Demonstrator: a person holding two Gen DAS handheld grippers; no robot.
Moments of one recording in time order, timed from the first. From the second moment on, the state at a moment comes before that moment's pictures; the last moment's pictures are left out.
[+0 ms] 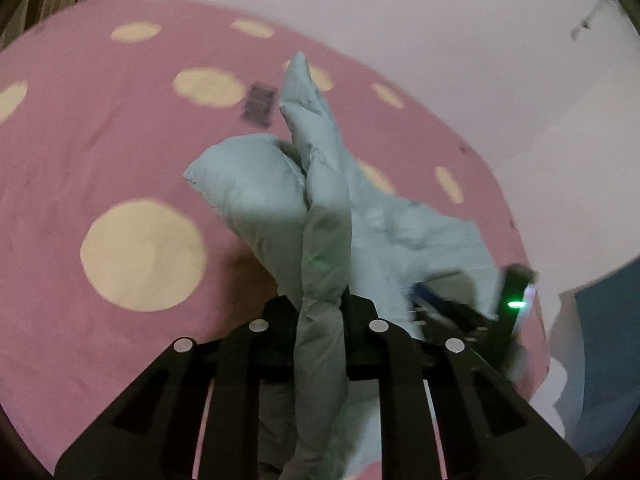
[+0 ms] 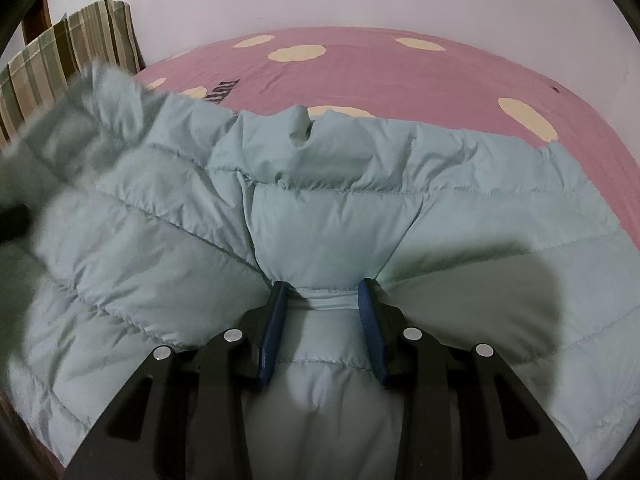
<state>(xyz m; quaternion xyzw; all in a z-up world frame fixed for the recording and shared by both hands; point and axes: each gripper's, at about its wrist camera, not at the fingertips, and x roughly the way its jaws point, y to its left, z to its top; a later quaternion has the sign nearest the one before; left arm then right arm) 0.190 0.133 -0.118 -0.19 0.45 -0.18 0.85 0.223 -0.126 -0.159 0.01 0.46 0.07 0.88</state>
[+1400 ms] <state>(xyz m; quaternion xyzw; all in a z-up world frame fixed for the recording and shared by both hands) 0.164 -0.203 -0.109 -0.02 0.45 -0.29 0.84 0.122 -0.369 -0.112 0.23 0.40 0.00 0.89</state>
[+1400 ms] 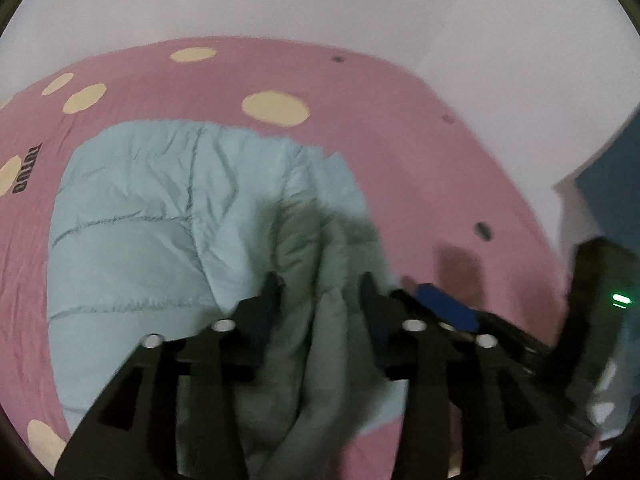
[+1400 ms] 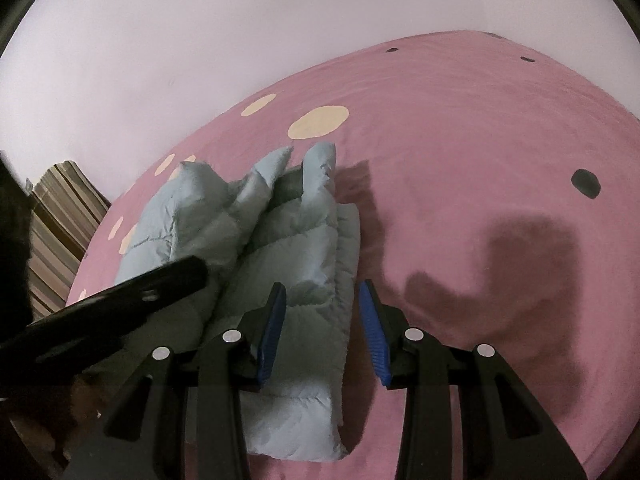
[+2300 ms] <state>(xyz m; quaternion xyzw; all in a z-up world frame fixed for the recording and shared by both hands) 0.167 -0.029 -0.136 -0.11 0.42 -0.19 0.88 0.161 -0.287 -0.097 0.20 0.47 0.09 0.86</state>
